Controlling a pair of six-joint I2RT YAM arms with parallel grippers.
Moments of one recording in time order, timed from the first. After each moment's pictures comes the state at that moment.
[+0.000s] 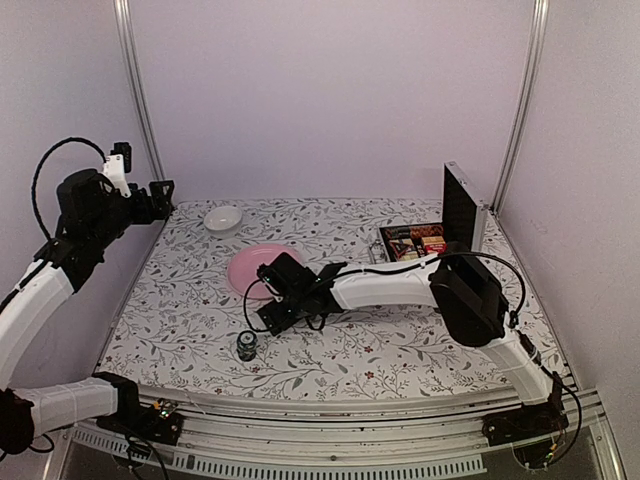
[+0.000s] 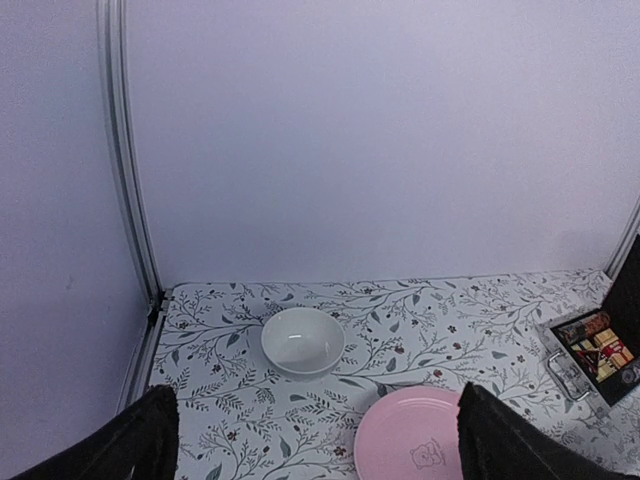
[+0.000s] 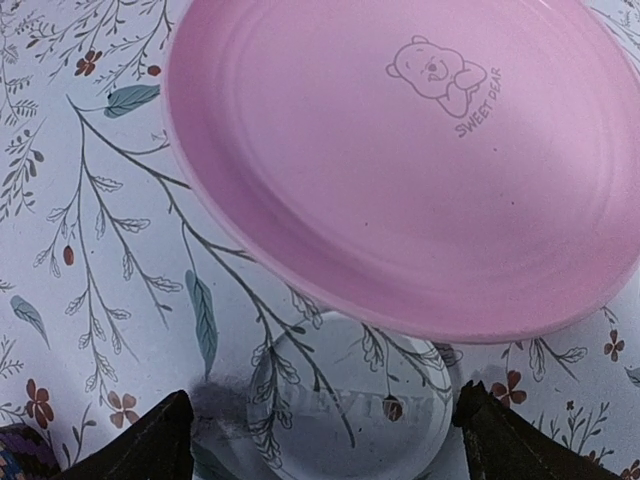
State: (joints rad) left arm -0.15 0.93 0.87 -0.07 -0.04 -0.09; right arm 1.09 2.44 1.90 -0.37 0.20 0.25
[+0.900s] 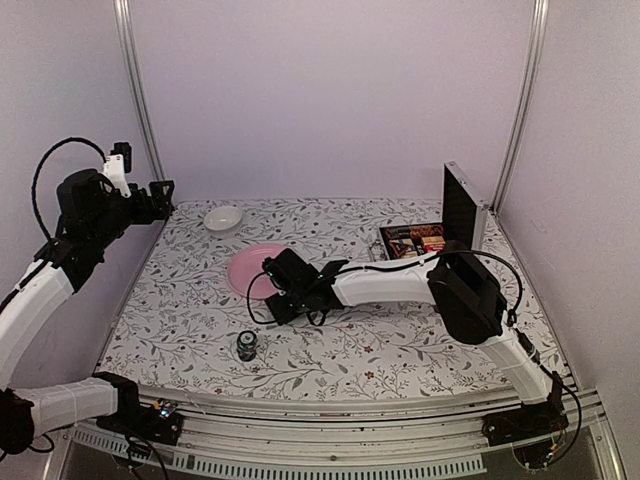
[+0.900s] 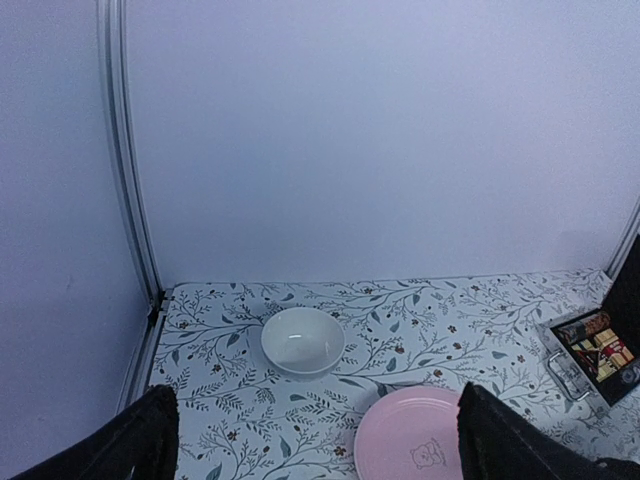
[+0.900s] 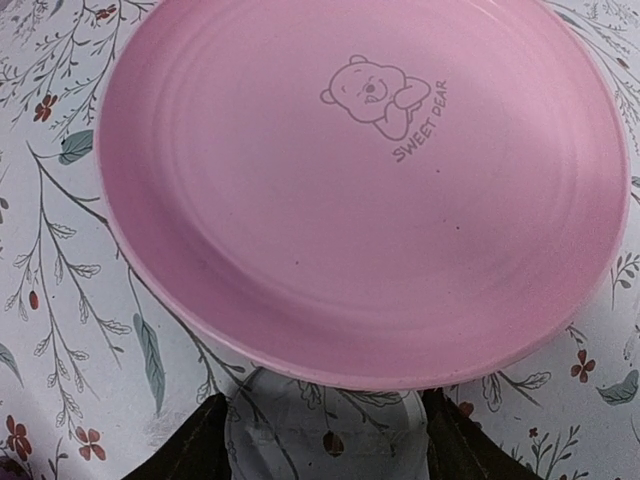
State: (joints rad) left arm -0.15 0.93 0.87 -0.07 -0.04 -0.09; right arm 1.06 2.46 1.92 -0.34 0.24 0.28
